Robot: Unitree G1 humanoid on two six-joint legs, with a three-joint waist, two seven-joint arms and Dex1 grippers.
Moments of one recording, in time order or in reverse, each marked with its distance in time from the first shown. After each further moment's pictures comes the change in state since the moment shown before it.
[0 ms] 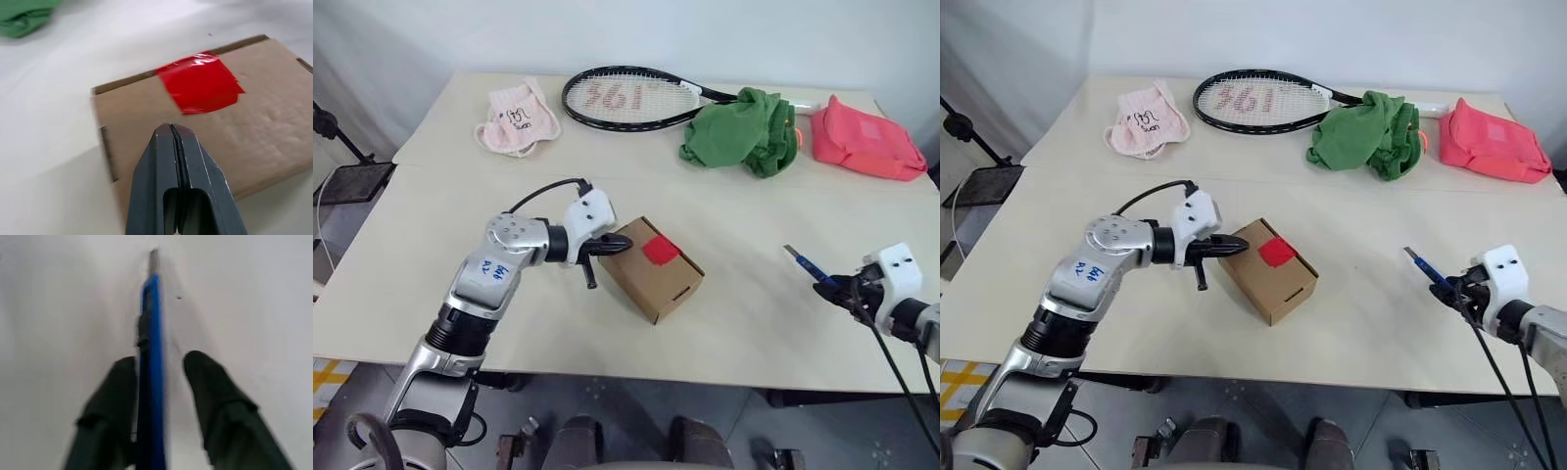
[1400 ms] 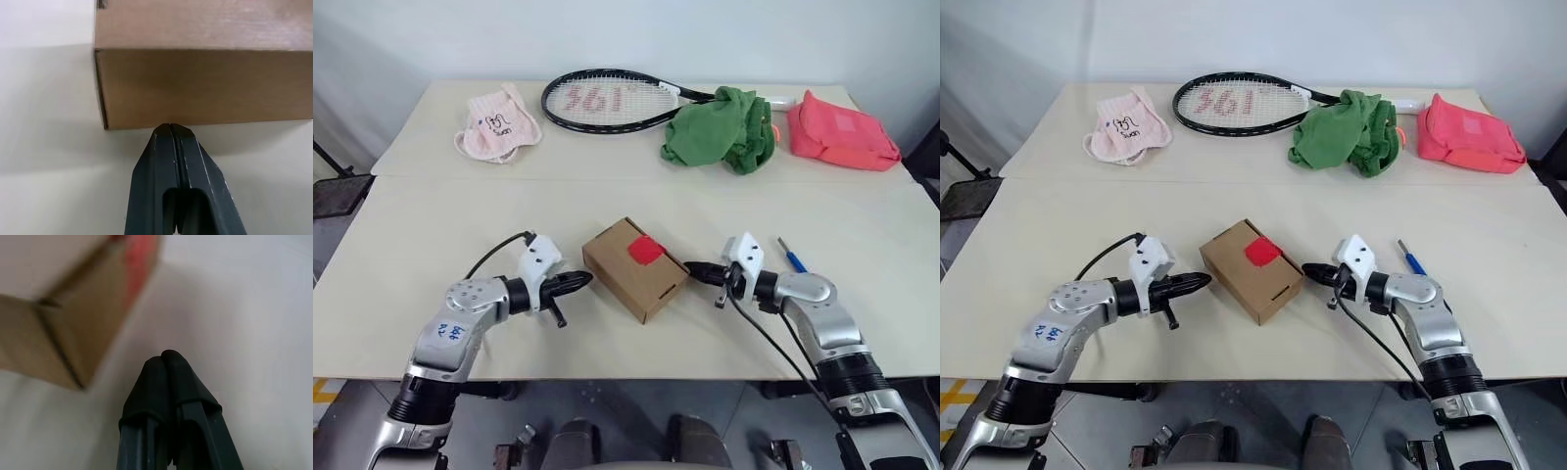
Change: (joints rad) left arm 0.380 0.032 0.138 -0.106 -0.116 -0.017 0.136; right arm -0.424 0.481 0.377 0.174 -0.393 -0.390 0.416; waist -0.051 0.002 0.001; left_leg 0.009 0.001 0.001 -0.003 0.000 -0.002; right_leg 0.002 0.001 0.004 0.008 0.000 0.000
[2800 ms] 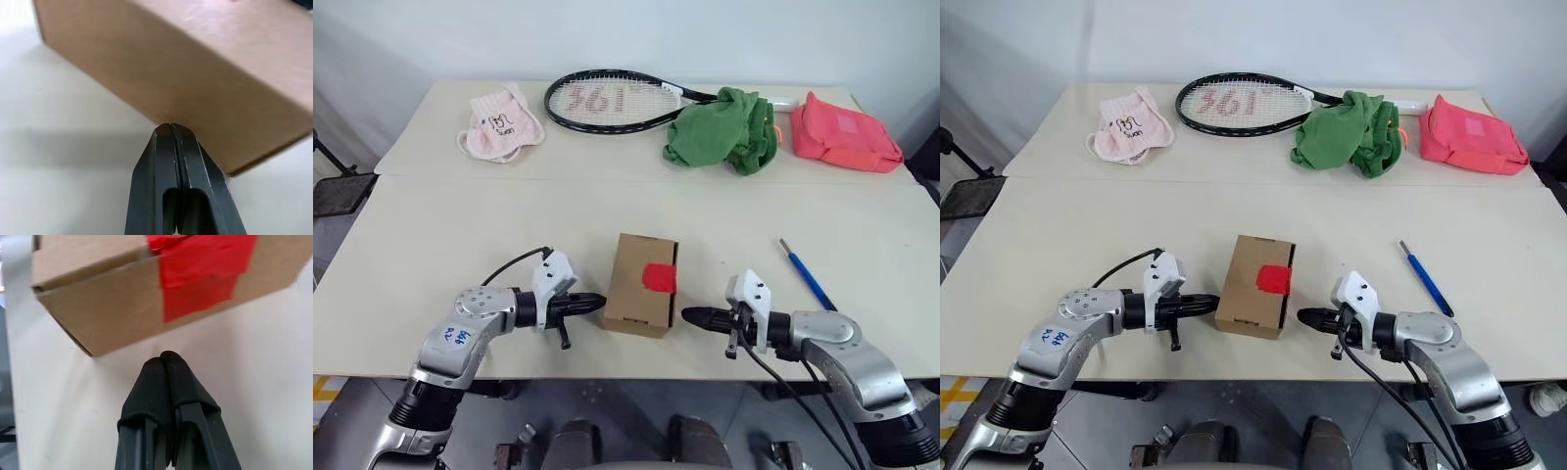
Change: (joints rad) left arm 0.041 0.028 -0.047 -0.071 -0.081 0.067 -0.159; right arm 0.300 -0.099 -0.046 -0.509 0.111 0.374 -0.060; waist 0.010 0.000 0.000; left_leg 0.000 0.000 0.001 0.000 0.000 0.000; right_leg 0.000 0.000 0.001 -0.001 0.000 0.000
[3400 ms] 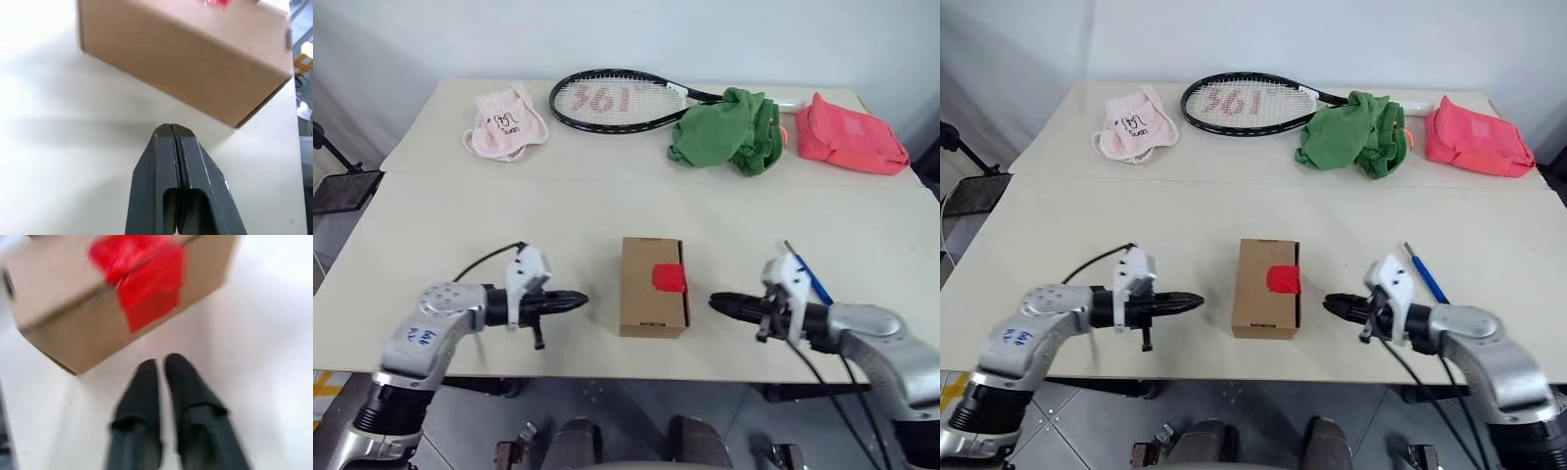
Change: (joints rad) left arm -0.011 0.101 0.137 0.053 -0.081 -0.114 -0.123; right arm 0.012 -0.182 -0.238 -0.140 0.278 0.375 -0.059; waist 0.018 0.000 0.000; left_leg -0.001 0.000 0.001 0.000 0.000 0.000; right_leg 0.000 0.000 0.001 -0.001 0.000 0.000
